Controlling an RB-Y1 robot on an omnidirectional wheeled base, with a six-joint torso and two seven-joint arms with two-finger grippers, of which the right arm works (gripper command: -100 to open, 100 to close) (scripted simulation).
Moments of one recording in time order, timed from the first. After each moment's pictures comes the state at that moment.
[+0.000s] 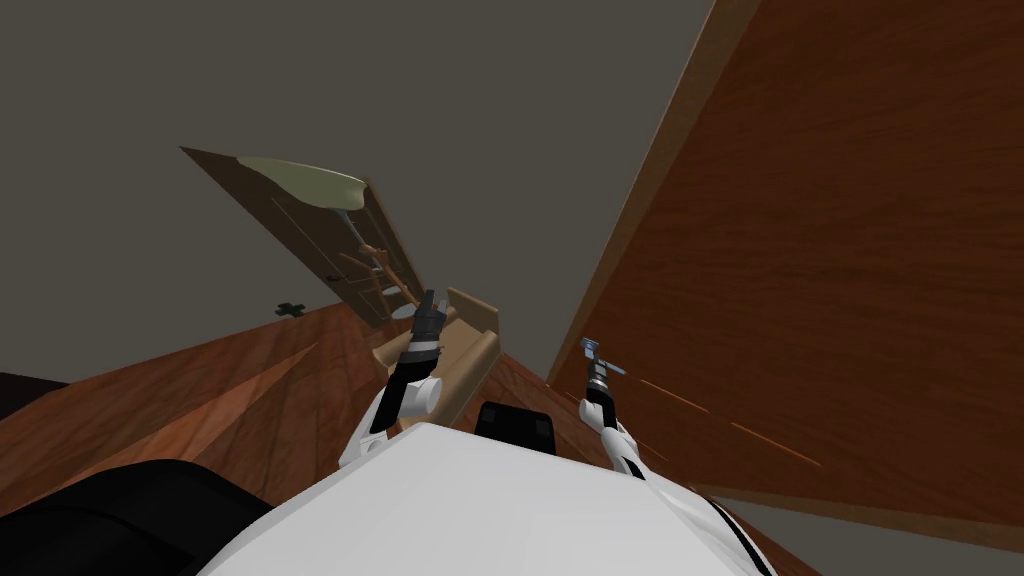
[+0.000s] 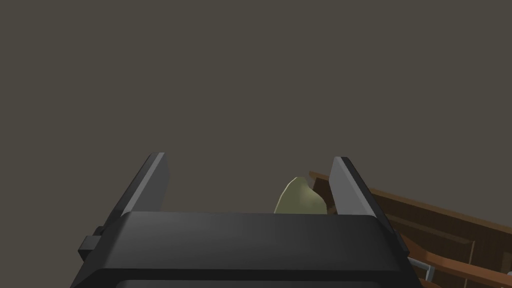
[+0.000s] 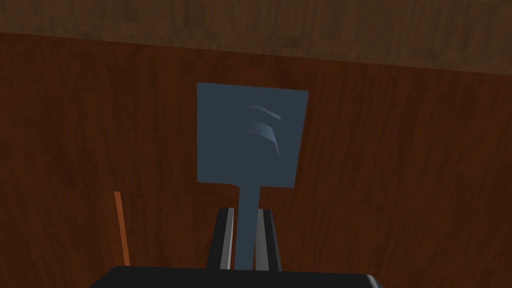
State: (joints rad) arm -0.23 -0.15 -0.26 -0.44 -0.27 -0.88 0.08
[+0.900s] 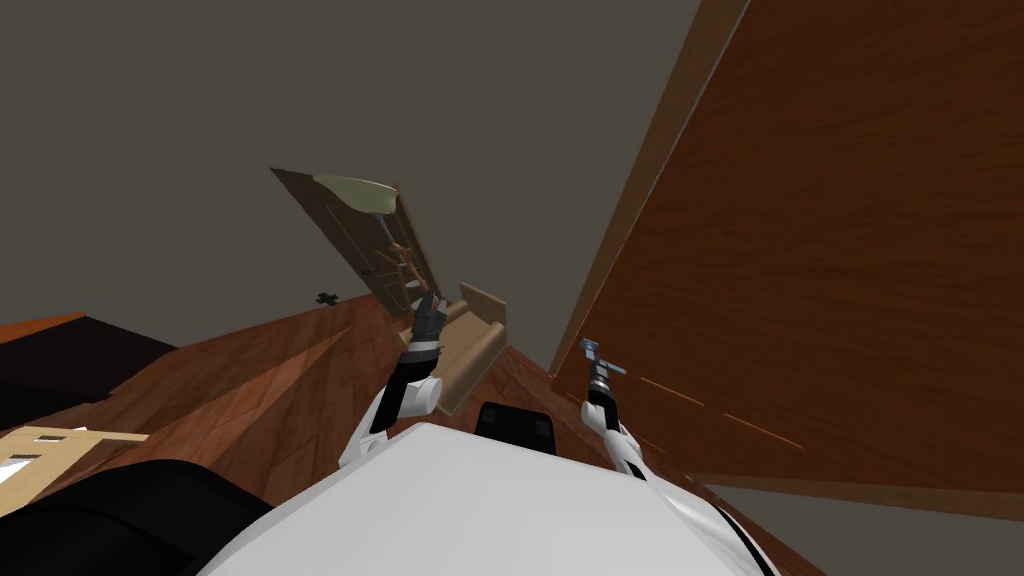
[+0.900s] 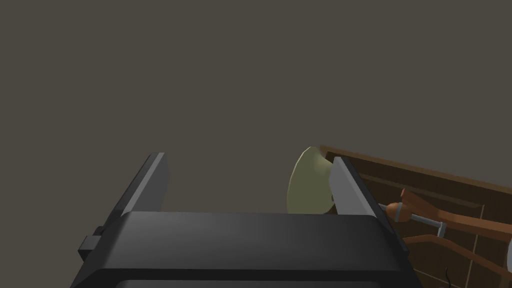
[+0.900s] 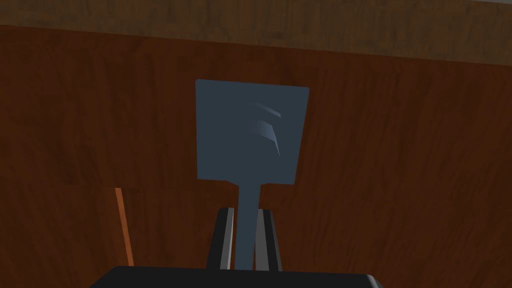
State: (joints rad) arm -0.22 -0.17 -0.25 -0.45 -0.26 -0.88 0.06
